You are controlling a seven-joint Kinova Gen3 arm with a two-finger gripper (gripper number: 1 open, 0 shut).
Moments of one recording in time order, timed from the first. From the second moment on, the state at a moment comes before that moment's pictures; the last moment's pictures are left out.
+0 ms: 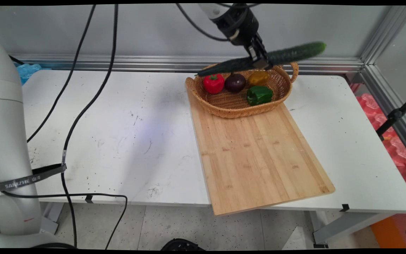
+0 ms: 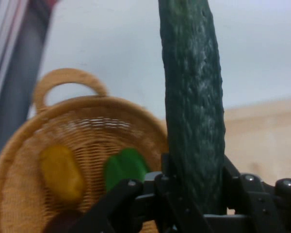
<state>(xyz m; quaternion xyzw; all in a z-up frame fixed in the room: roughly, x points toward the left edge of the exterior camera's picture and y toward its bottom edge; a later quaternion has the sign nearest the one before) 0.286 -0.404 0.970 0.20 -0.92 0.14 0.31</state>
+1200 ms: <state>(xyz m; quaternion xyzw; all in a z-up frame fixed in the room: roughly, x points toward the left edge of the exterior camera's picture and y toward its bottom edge) 0.274 -0.478 0.862 0.38 -0.84 0.17 0.35</state>
